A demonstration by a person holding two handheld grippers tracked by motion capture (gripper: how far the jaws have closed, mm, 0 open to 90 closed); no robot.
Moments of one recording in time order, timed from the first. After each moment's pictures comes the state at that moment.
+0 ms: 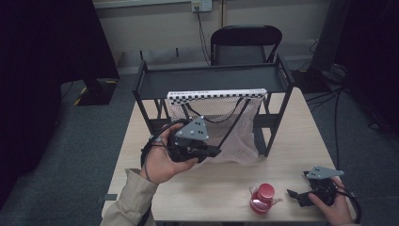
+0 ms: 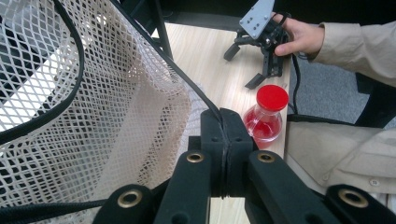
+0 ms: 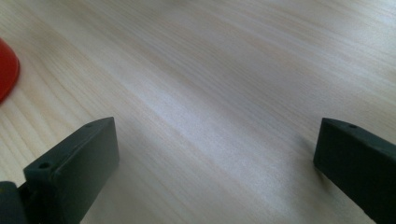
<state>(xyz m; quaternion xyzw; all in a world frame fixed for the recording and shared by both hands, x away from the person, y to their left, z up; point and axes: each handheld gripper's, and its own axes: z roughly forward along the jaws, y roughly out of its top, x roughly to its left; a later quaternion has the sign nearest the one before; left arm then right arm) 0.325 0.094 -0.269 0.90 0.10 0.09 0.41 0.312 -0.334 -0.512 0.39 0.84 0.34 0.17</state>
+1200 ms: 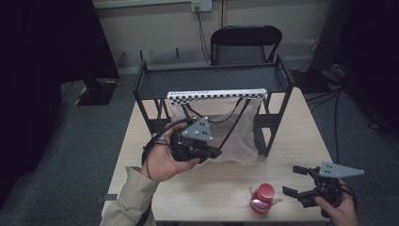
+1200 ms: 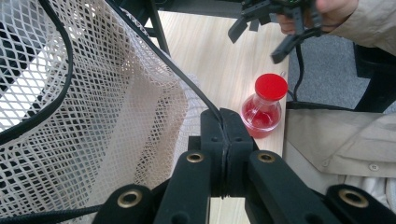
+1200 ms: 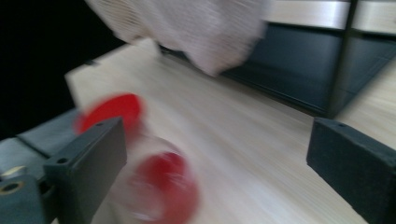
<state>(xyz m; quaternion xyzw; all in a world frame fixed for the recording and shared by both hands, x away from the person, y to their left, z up) 0.327 0.088 -0.268 0.91 0.09 0.08 0.39 0.288 -0.306 -0.443 0.31 0.76 0.56 0.07</state>
